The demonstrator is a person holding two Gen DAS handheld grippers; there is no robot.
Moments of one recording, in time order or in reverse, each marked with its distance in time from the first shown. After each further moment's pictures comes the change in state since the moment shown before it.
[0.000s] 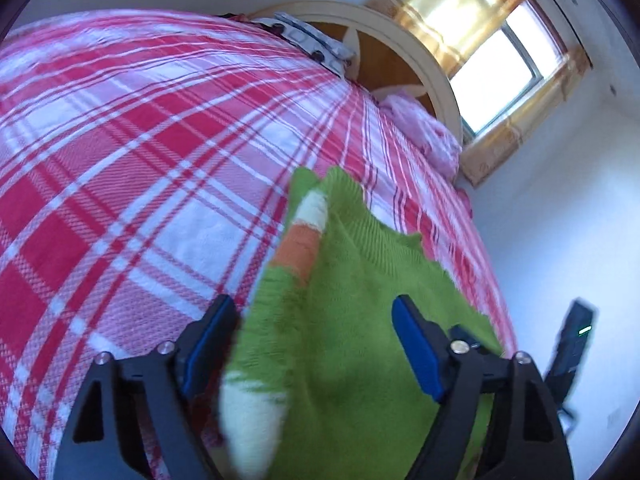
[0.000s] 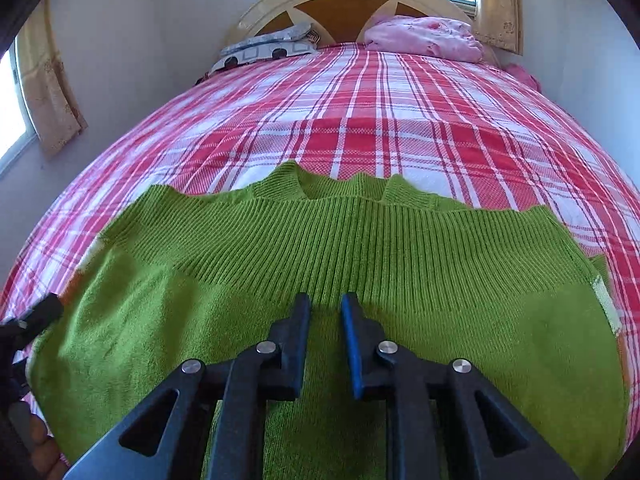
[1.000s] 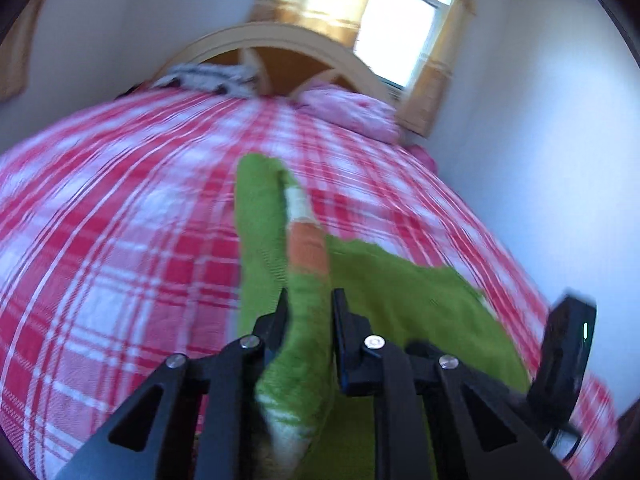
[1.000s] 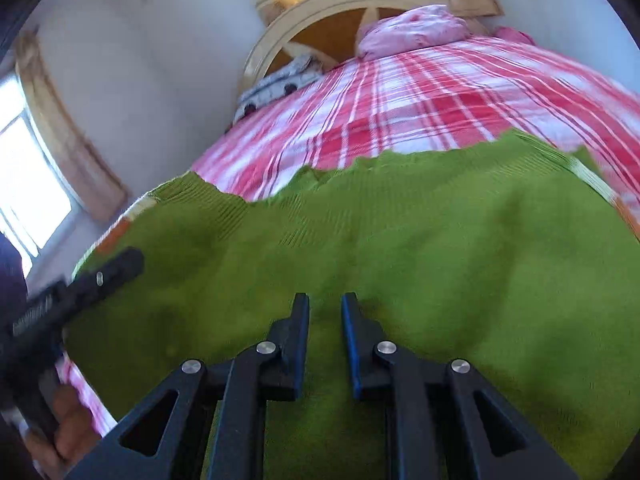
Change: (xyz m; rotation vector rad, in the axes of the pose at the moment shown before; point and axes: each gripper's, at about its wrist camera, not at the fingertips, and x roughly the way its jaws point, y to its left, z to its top) left arm -0.022 -0.119 -0.024 0.449 -0.052 -0.027; right arm -0.045 -0.035 -0.058 0.243 -0.120 0.247
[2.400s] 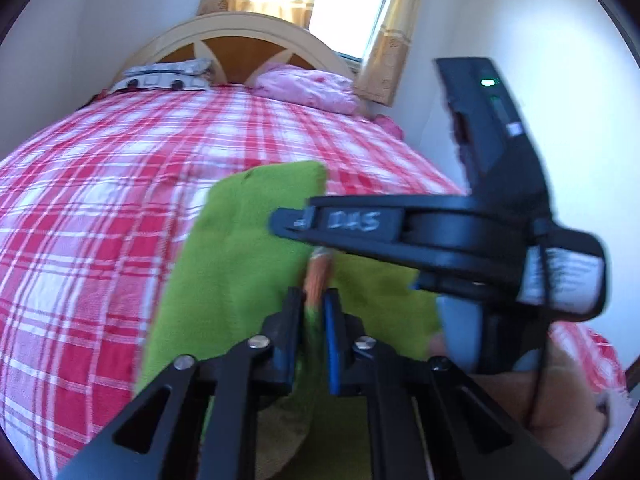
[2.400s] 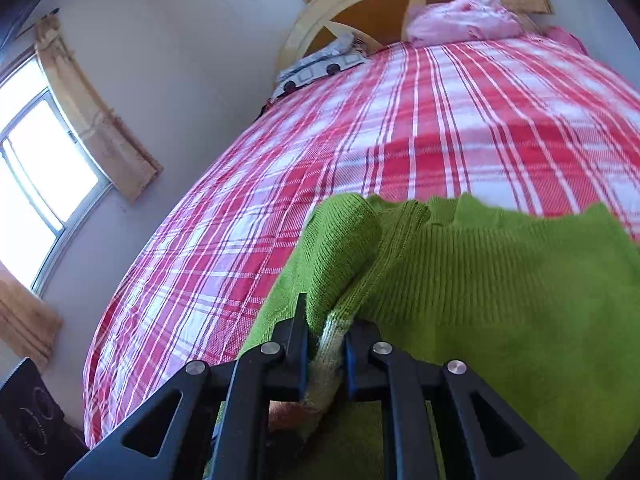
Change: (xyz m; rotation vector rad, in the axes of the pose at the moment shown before) left arm -0.003 -0.053 -0.023 0.077 0.068 -0.074; right arm 0.033 0.049 0.062 -0.119 0.120 0.112
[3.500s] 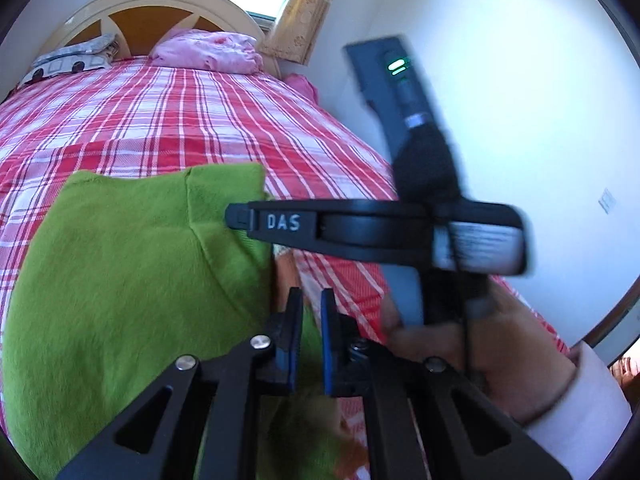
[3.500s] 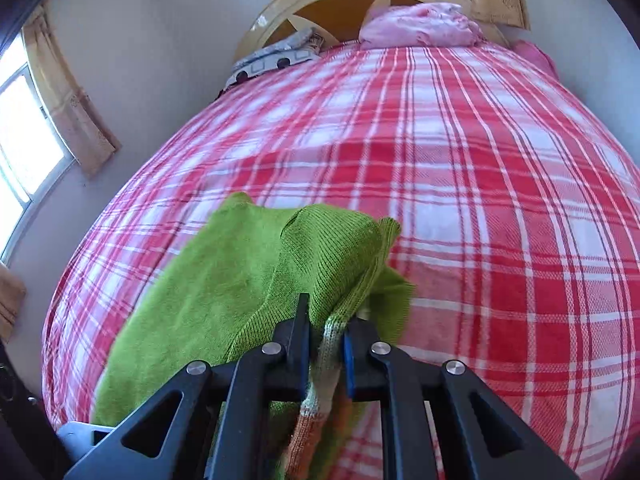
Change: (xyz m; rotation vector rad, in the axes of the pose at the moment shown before) left arm 0.065 -0.148 0.007 0.072 0.151 -0.228; right arm -0.098 -0.161 0.026 -0.070 0.084 -0.165
